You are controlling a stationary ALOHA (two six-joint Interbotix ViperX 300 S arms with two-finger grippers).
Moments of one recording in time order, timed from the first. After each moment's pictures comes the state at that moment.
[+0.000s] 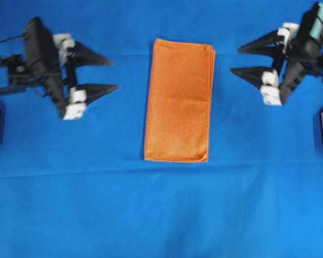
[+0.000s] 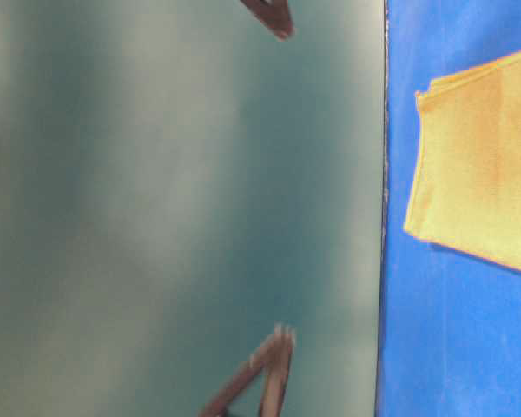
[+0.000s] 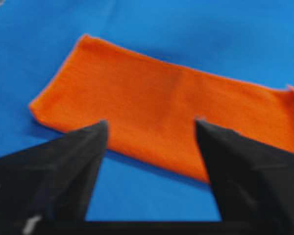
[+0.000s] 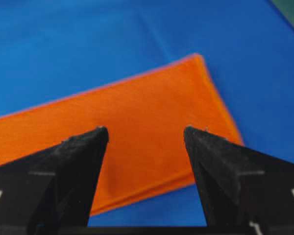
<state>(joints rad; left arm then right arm) 0.23 -0.30 0.98 -0.03 -0.32 -0.02 -0.41 -0.49 1.08 -0.17 -0.19 0.28</state>
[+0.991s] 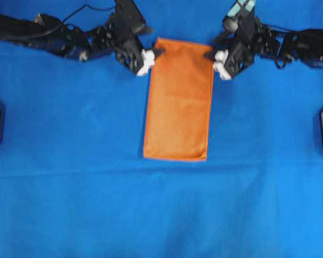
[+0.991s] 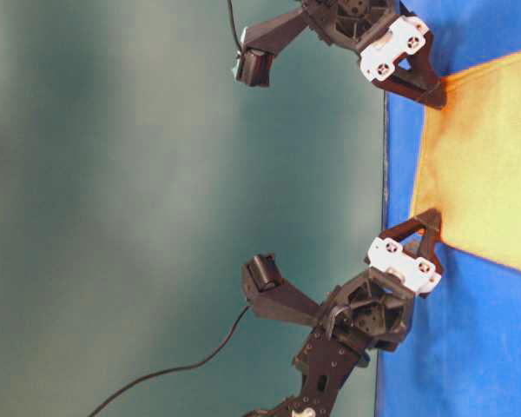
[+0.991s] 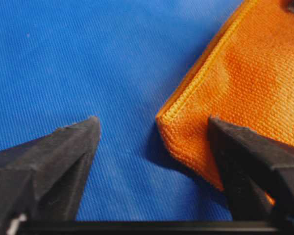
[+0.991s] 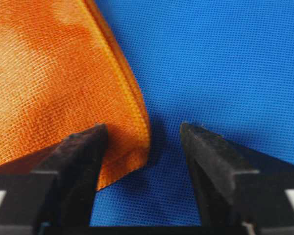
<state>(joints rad) 0.47 0.42 0.56 -0.03 -0.40 -0.02 -0.59 0.16 0.86 -0.23 -0.31 0.26</state>
